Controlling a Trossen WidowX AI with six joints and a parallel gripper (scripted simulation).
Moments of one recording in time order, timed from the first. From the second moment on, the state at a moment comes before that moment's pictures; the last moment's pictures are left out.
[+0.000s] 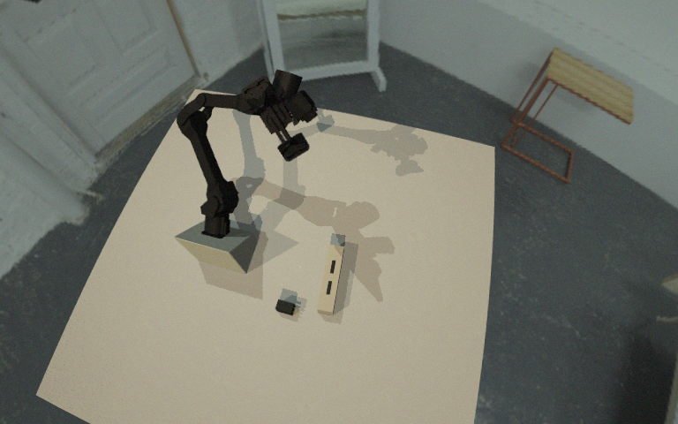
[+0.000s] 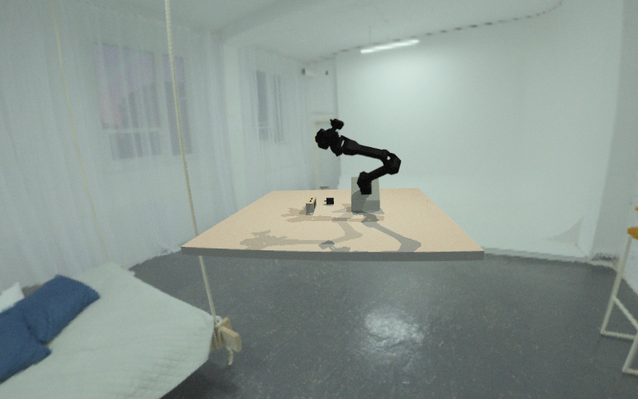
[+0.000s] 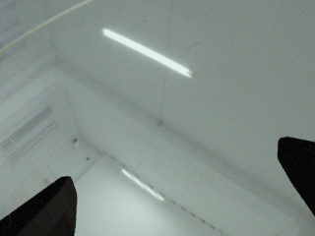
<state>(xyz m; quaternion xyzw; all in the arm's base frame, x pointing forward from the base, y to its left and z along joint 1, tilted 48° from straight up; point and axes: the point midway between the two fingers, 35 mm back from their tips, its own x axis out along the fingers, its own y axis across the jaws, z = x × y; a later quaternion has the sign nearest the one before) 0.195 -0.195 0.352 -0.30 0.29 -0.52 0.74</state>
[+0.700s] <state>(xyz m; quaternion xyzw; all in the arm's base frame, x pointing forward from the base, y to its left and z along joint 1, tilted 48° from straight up) 0.258 -0.209 0.286 -0.34 0.38 -0.39 0.77</state>
